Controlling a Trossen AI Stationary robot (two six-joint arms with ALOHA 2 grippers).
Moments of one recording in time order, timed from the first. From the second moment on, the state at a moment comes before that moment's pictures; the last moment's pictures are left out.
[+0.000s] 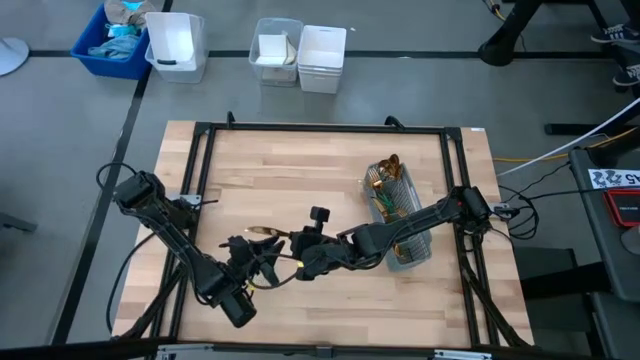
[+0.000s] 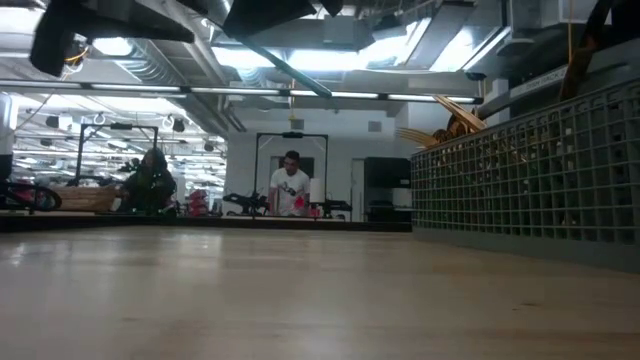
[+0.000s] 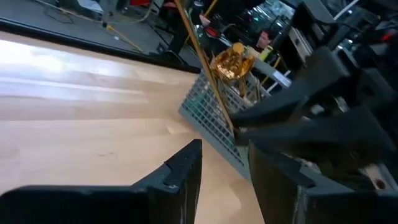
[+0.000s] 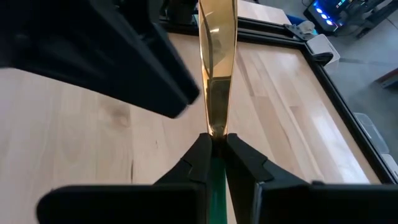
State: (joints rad) left arm -0.81 1.70 1.10 -0.78 -1.45 -1.98; right arm 0.36 2.06 1.82 -0.50 0.62 0.15
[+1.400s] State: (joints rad) left arm -0.76 1.70 1.10 -0.78 -1.52 -1.90; right arm 0.36 2.06 1.82 -0.50 0.60 0.15
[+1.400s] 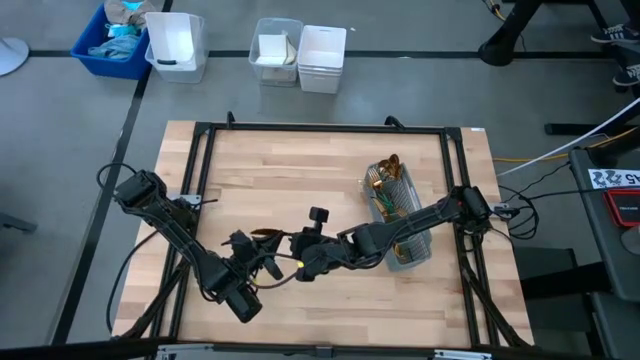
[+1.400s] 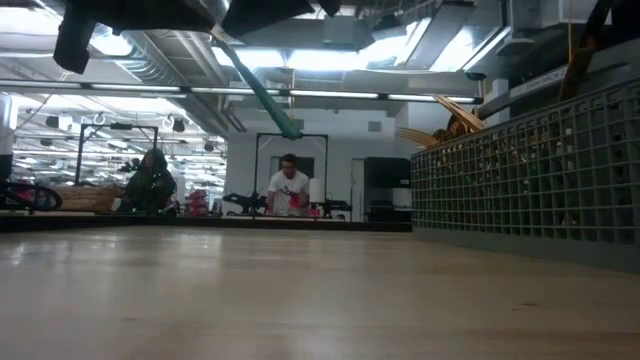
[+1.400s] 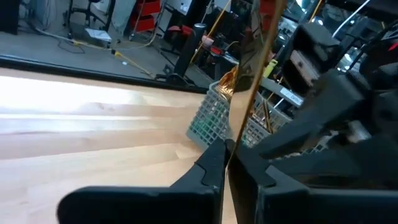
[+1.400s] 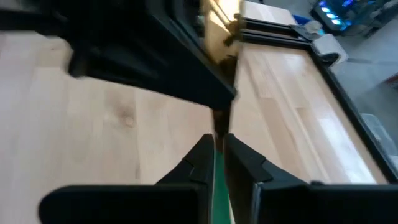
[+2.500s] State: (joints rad) left arm -0.45 1.70 1.10 0.19 -1.07 -0.77; right arm 0.63 1.71 2.01 -1.50 0.83 0.52
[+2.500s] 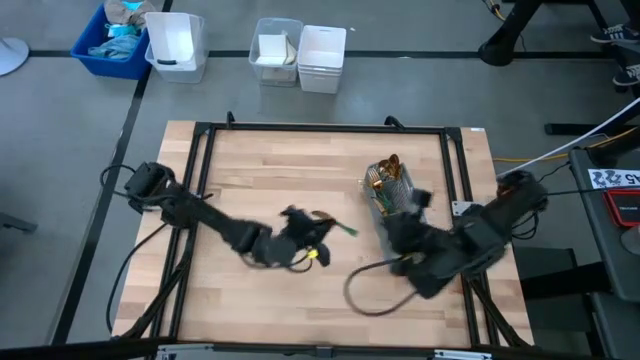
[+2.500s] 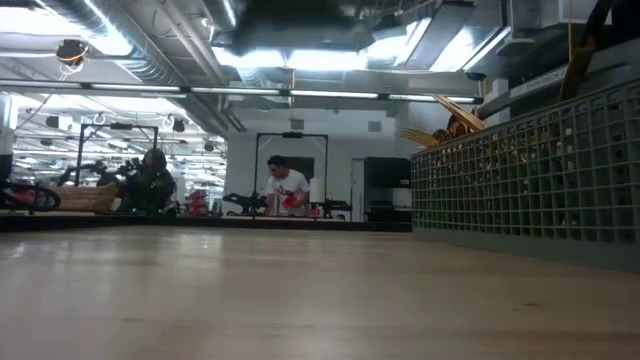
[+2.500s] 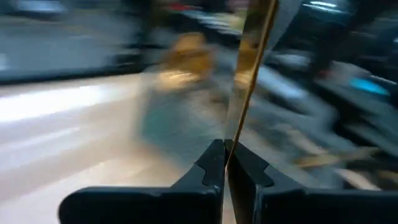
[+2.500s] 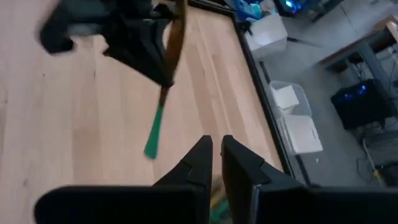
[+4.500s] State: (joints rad) left arm -0.19 1.53 1.39 0.00 -0.48 0.09; right arm 1.00 0.87 1.29 -1.01 1.03 0.69
